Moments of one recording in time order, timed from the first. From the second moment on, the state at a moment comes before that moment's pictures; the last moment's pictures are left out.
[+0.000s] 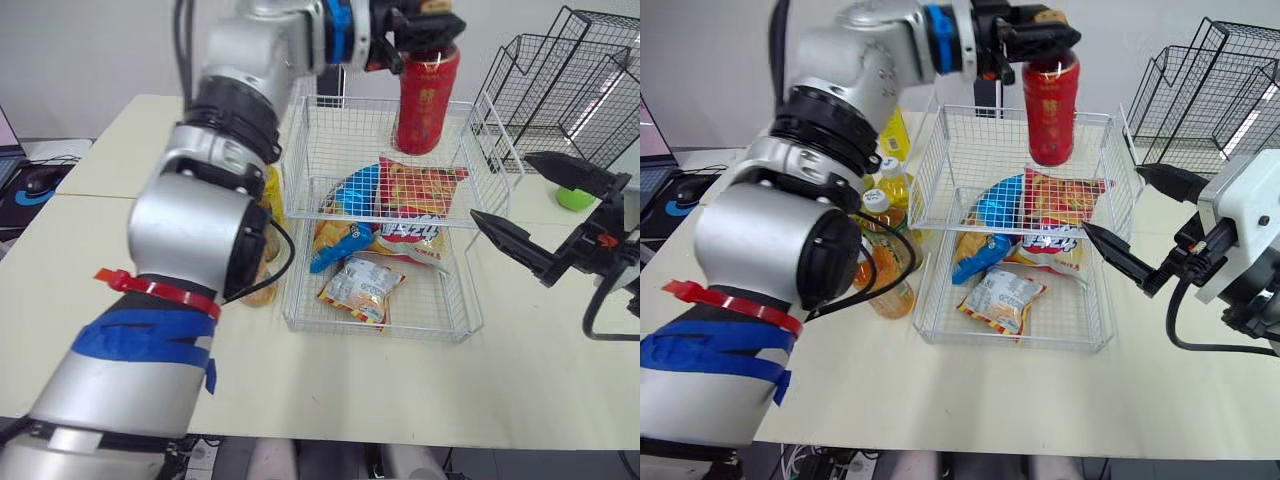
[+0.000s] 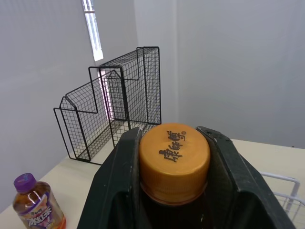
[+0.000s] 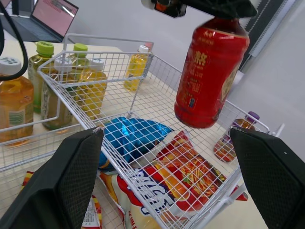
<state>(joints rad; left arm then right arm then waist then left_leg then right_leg) -1.78 0.19 -0.05 1.21 -0.29 0.23 -0.96 -0.20 -0.94 -0.56 -0.87 0.97 0.80 0.36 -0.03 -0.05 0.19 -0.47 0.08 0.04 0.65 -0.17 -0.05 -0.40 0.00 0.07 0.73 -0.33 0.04</state>
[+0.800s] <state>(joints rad) -1.82 0.18 0.07 1.29 -0.18 0.16 -1.02 -0.18 -0.94 -0.51 -0.89 0.96 0.79 0.31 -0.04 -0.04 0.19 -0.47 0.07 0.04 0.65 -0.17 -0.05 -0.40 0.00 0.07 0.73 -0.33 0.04</state>
